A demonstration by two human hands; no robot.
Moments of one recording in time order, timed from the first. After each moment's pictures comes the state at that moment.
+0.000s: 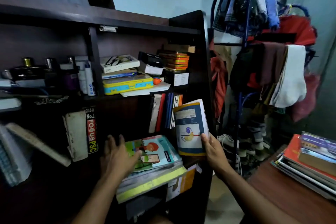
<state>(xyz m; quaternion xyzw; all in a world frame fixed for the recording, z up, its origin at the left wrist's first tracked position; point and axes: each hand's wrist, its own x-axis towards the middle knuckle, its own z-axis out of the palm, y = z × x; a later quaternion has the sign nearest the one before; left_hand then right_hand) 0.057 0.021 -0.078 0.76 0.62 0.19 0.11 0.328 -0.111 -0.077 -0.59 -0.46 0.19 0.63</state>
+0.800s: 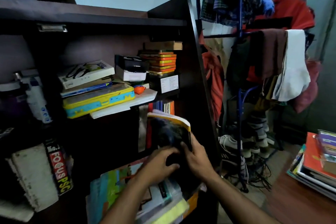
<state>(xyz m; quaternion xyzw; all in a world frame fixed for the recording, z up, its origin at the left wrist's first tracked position) 0.213 0.089 -0.087 0.93 0.20 0.23 0.21 0.356 -0.012 -0.088 -0.62 -0.50 0.14 0.59</state>
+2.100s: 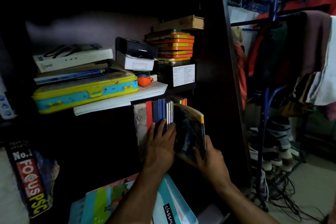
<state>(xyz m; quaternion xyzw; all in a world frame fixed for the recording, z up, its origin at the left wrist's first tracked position) 0.276 0.201 -0.123 0.89 0.32 0.25 -0.20 0.406 0.067 -0.147 -0.71 -0.50 -0.01 0.50</state>
